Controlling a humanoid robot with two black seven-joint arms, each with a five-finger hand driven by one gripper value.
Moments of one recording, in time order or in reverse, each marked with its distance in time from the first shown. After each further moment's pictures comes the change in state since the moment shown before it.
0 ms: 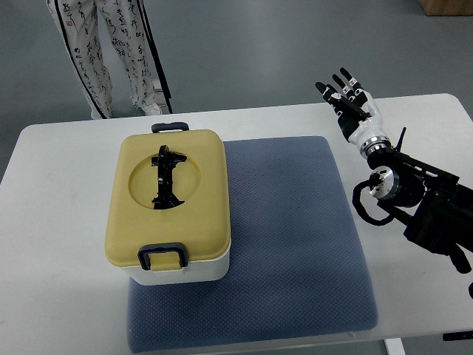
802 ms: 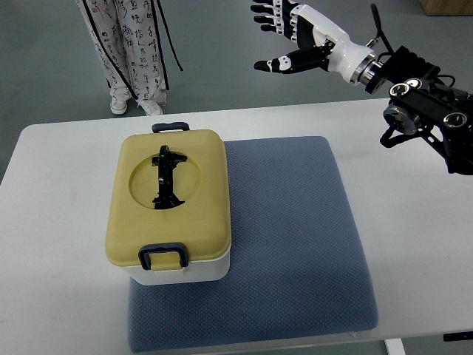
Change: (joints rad) left arm 0.000 0.000 0.000 0.000 0.000 0.000 0.000; right arm 0.344 -0.115 -0.085 0.107 -0.989 0.250 0.014
